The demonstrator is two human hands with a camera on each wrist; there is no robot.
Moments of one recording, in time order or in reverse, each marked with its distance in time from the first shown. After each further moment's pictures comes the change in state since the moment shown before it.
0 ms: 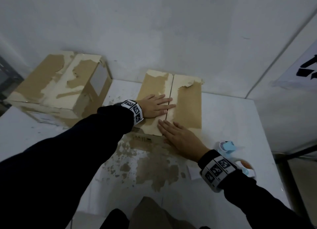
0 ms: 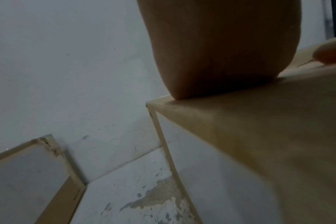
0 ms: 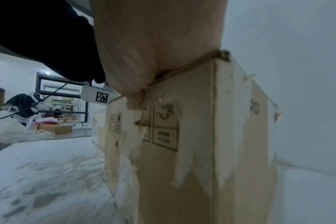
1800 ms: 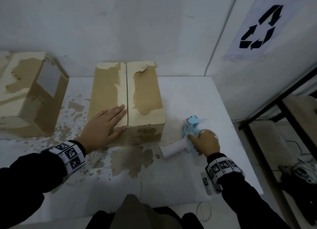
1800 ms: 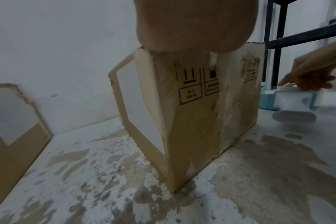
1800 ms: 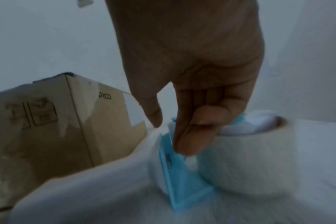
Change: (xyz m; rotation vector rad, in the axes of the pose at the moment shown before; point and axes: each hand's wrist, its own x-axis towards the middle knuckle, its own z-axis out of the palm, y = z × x) left_hand -0.084 0.051 0.068 -0.052 0.370 -0.053; right_hand -0.164 0.040 0.044 0.447 0.087 1.366
